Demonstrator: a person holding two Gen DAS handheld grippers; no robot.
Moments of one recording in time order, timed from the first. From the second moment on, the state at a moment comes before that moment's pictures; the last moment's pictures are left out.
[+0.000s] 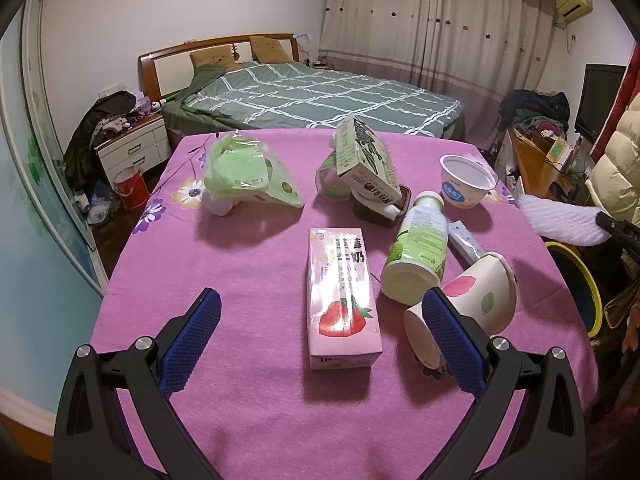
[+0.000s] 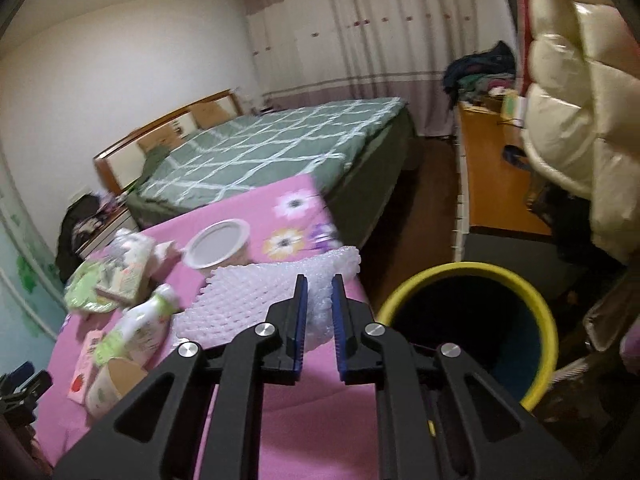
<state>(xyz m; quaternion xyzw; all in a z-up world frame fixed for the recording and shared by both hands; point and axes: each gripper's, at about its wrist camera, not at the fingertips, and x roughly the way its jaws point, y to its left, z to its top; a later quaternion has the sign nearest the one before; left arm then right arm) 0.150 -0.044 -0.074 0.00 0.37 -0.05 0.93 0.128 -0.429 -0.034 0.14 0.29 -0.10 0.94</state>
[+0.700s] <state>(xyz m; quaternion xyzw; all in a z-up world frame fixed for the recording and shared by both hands) 0.150 -0.063 -0.079 0.01 0.38 -0.06 0.92 0.117 -0.557 -0.121 0.18 0.35 -0.29 0.87</state>
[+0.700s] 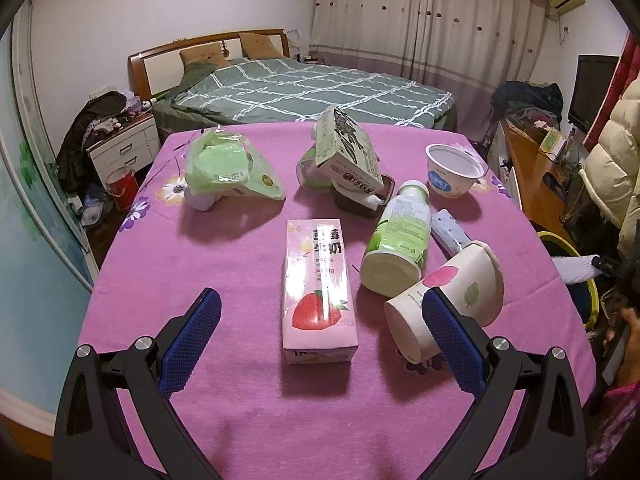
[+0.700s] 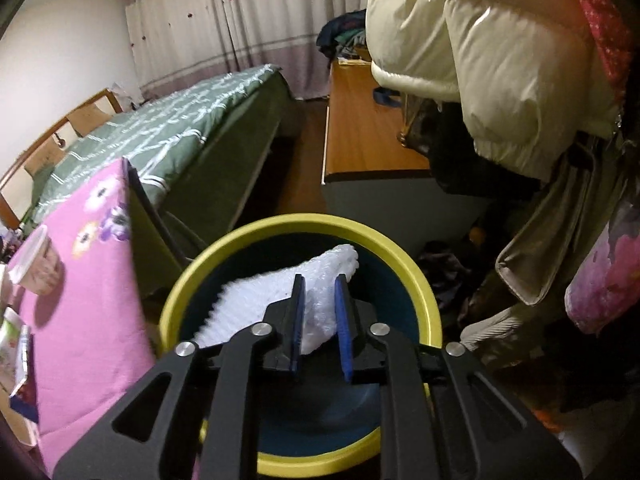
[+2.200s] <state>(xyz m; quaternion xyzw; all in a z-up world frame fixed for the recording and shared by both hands) 0.161 -0.046 -0.103 0.01 0.39 -0.06 0.92 0.113 -0.513 -0.096 0.17 0.33 -0.24 0.90</state>
